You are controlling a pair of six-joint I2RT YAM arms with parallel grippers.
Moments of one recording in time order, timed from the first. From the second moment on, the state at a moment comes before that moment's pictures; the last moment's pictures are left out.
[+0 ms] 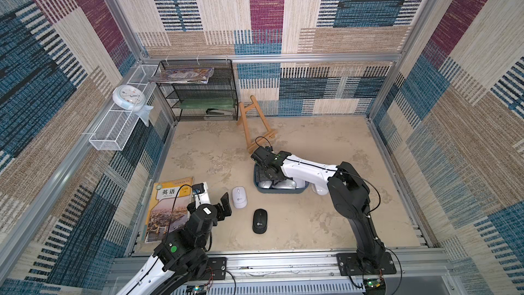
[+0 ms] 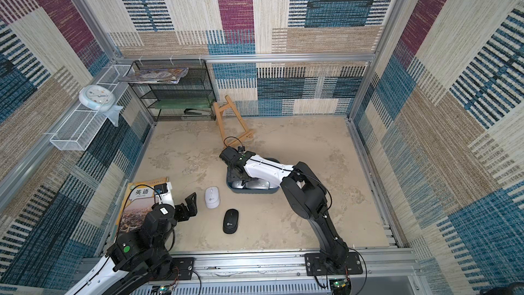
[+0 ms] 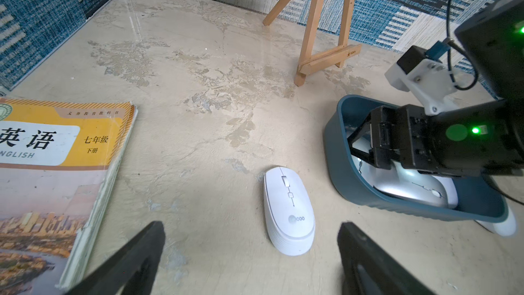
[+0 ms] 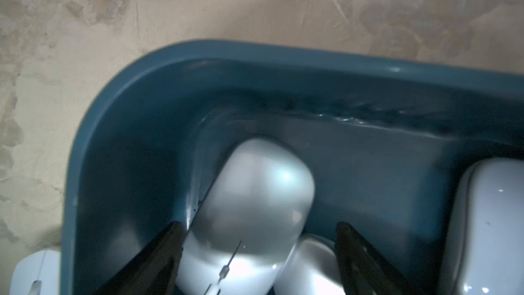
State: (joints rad) left arm -0.70 0.33 0.39 -0.62 -0.56 -0.59; right arm 0.89 2.14 1.67 -0.73 0.25 0.74
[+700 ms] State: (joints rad) left arm -0.70 0.32 0.39 -0.62 -0.57 -0.60; right arm 0.89 2.20 1.69 -0.72 0.24 0.80
